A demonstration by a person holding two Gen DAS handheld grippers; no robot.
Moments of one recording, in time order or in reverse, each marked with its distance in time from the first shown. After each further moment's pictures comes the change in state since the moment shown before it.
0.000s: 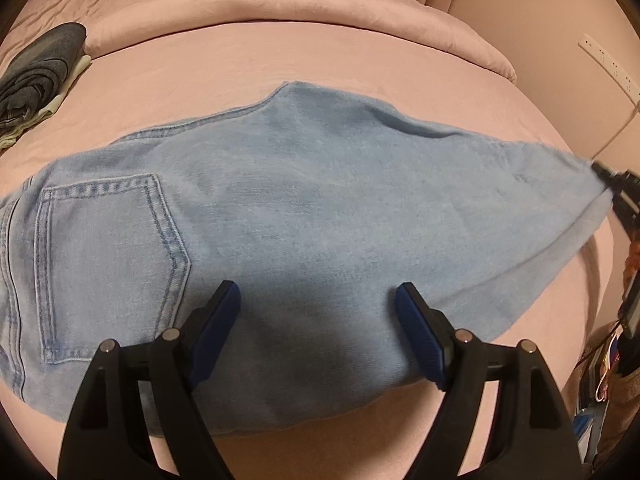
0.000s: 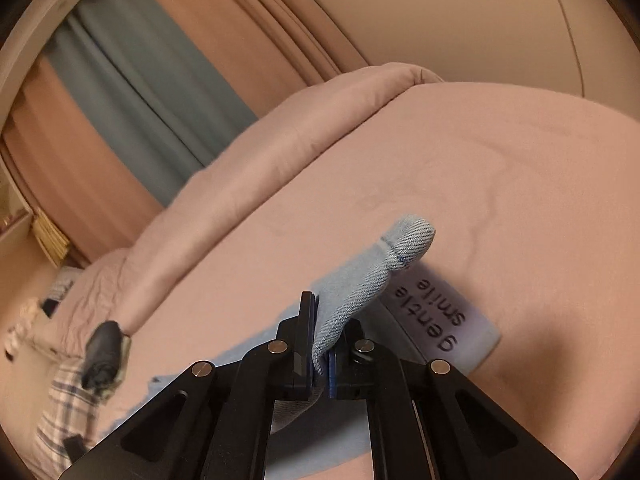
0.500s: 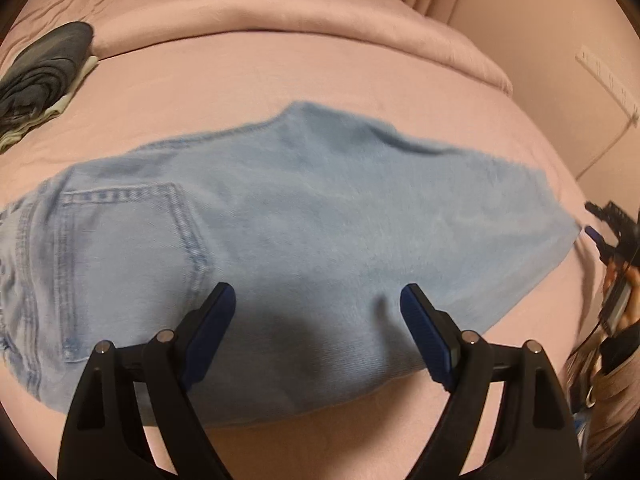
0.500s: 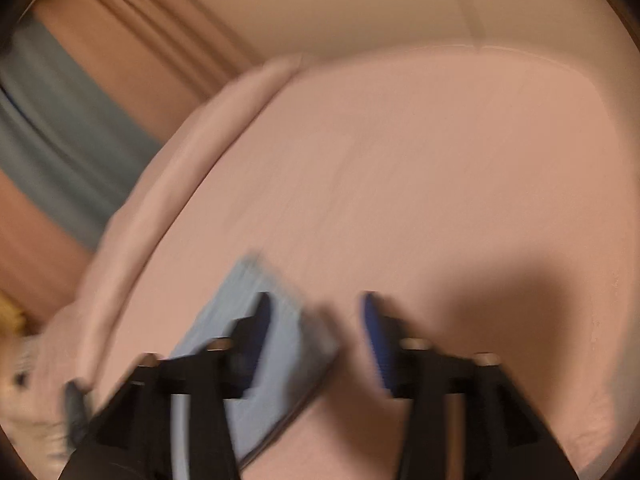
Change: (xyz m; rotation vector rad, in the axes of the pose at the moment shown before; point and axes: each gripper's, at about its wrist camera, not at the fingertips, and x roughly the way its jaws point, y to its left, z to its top) left arm -0.021 0.017 0.005 -0.047 -0.029 -0.037; right arm -0.027 -0.075 0.010 0.194 -0.069 -0.266
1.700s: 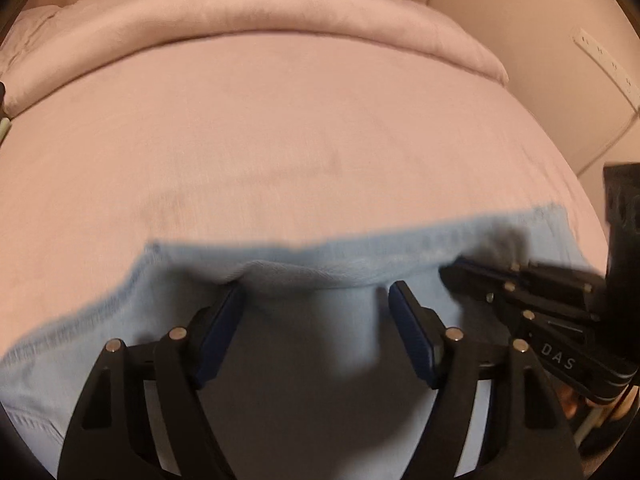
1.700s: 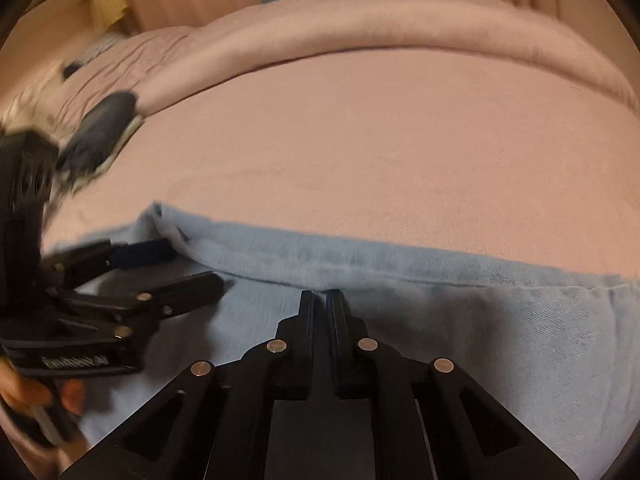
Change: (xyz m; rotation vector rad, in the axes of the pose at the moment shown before) left arm 0.113 -0.058 0.109 0.084 0.048 -0.045; right arm 0.113 0.265 -0.140 -0.804 0.515 0.325
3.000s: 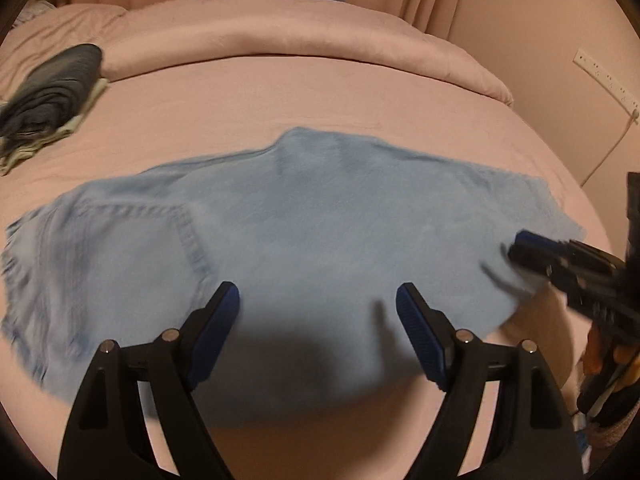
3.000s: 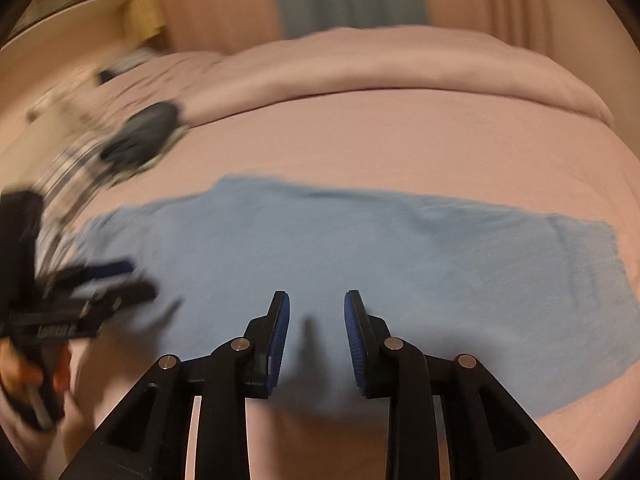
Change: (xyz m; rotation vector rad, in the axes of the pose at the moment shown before) left arm -0.123 0.038 -0.147 -0.046 -0.114 0.122; right arm -0.085 0.058 -0.109 -0.157 -0.161 0.005
